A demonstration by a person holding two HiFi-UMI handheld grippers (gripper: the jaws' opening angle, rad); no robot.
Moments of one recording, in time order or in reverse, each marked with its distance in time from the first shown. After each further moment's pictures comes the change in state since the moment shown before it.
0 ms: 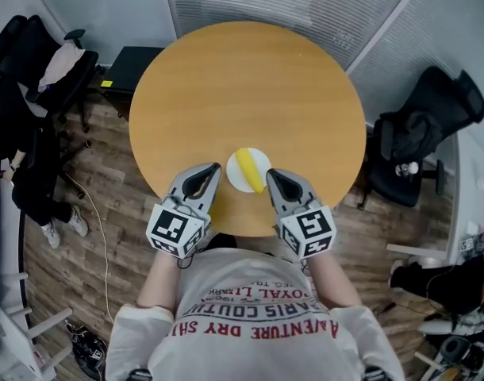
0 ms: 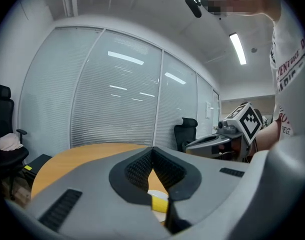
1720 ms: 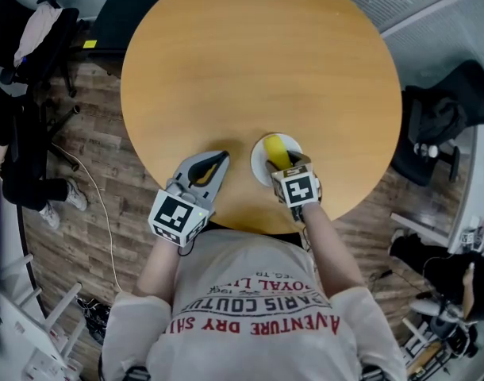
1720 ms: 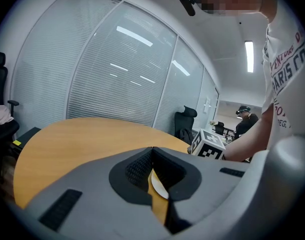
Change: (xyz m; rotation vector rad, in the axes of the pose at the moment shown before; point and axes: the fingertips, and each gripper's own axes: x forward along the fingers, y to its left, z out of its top) left arm 0.032 0.099 -0.102 -0.143 0.173 -0.103; right arm 0.148 -0.040 -0.218 0.112 0.767 -0.100
